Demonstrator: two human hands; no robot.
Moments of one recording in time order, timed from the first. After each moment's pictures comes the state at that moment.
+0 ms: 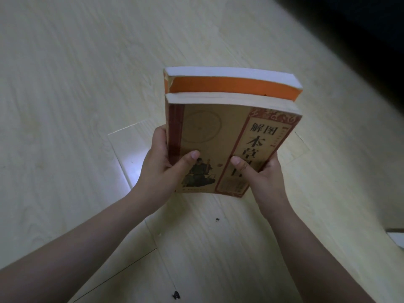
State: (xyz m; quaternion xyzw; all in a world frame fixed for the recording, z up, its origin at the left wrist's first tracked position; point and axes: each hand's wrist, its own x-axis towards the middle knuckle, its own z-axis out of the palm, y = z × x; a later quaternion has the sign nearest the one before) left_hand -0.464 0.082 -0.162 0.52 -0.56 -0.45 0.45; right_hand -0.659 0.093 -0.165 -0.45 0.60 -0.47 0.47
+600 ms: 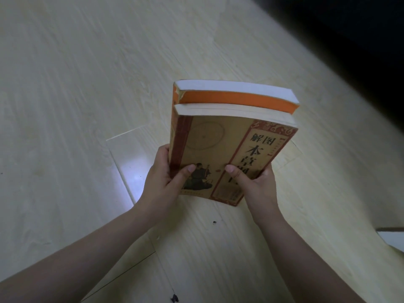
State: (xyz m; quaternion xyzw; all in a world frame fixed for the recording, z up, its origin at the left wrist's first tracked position) left_hand -0.468 0.095 -0.184 0.56 -0.55 -0.46 0.42; right_hand -0.655 0.102 -0.175 -0.41 0.63 -0.49 0.44
